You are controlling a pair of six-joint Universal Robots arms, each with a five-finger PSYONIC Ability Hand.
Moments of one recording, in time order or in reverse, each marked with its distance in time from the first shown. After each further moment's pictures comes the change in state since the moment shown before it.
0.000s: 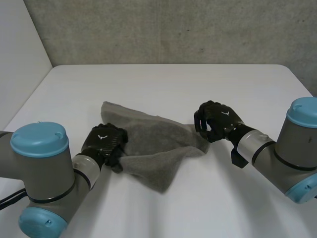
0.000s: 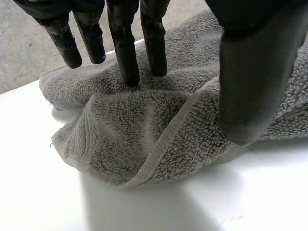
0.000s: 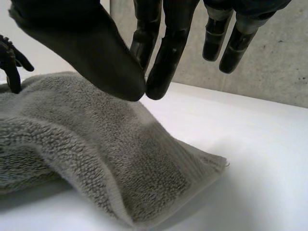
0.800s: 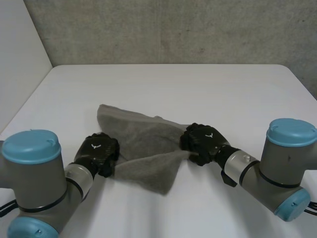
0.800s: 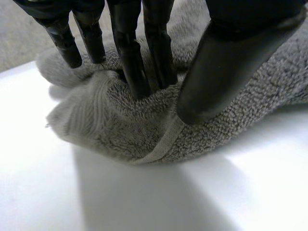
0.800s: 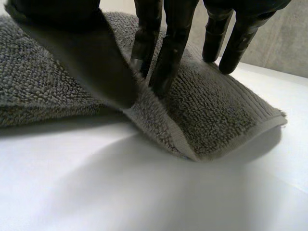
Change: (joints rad) left arm 0.034 0.027 -0.086 -0.007 0.009 0.006; right arm 0.065 0.088 0.055 -0.035 -0.022 -0.149; left_hand 0.446 0.443 0.000 0.000 0.457; right_hand -0.007 0.003 0.000 0.000 -0.036
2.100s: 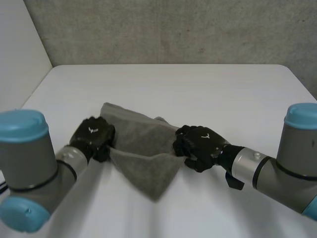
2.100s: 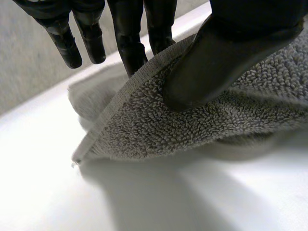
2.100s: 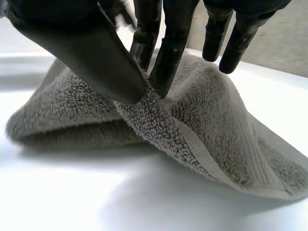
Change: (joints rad) left arm 0.060 0.034 0.105 -0.069 0.077 0.158; right arm -0.034 -0.136 -0.009 0.250 -0.210 -0.105; left_hand 0.287 0.277 0.000 0.000 0.287; right_hand 0.110 0.101 0.000 0.000 0.136
